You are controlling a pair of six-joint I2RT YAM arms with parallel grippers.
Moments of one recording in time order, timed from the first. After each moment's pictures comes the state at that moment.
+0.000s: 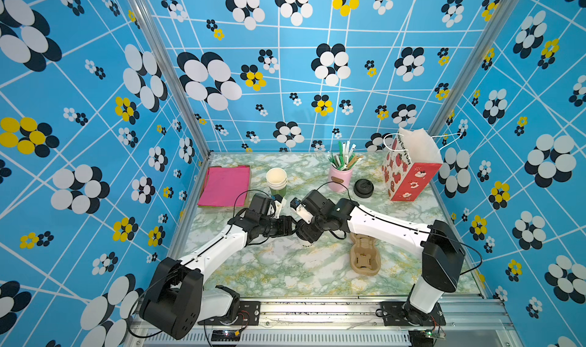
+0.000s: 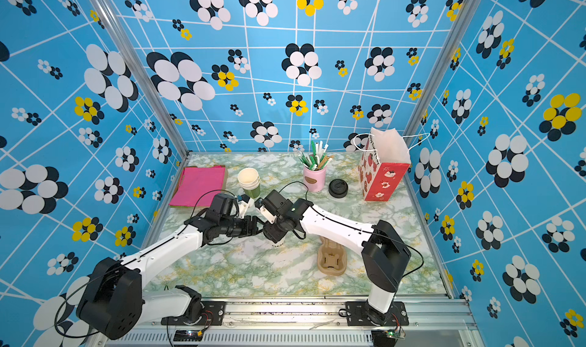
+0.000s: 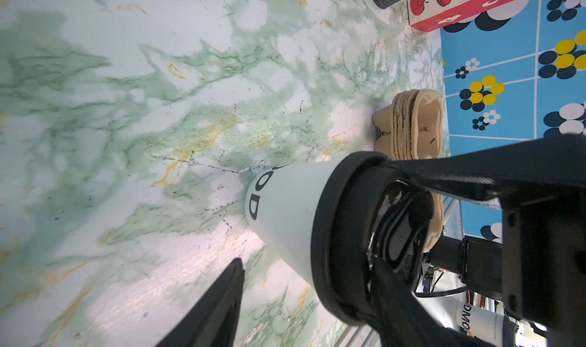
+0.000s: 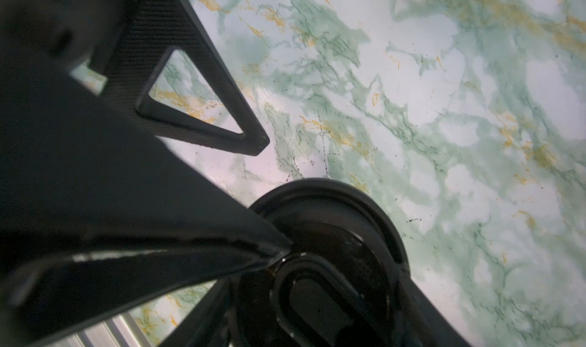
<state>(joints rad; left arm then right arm) -0.41 1.29 0.72 -0.32 0.56 -0.50 0.95 1.76 1.36 -0.70 0.01 0.00</state>
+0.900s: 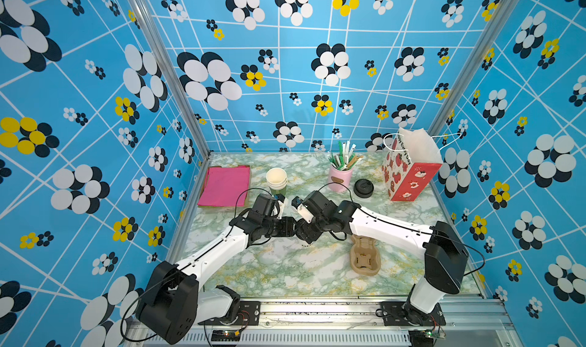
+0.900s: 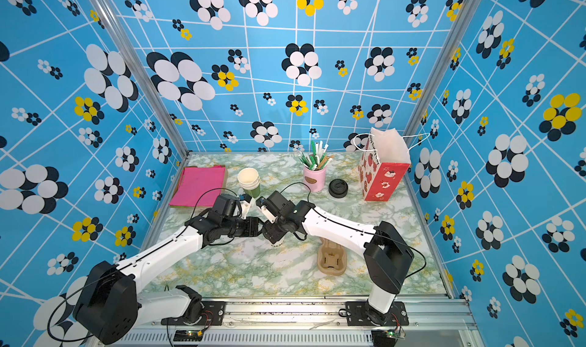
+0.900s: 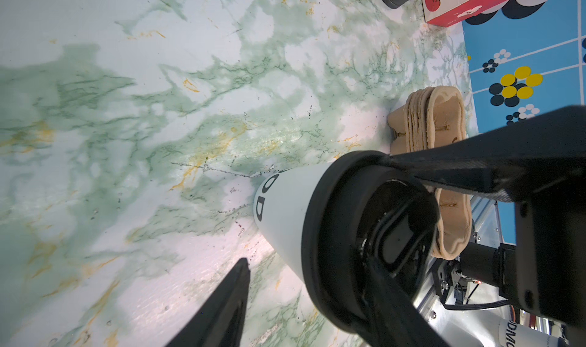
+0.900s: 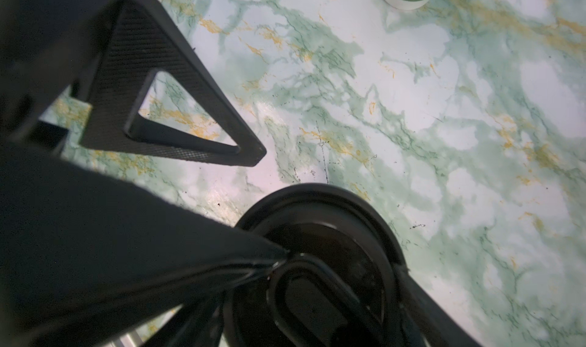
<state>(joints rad) -0.47 1.26 0.74 -0.36 0.43 -0.47 0.95 1.72 1.33 -0.62 0.00 0.05</state>
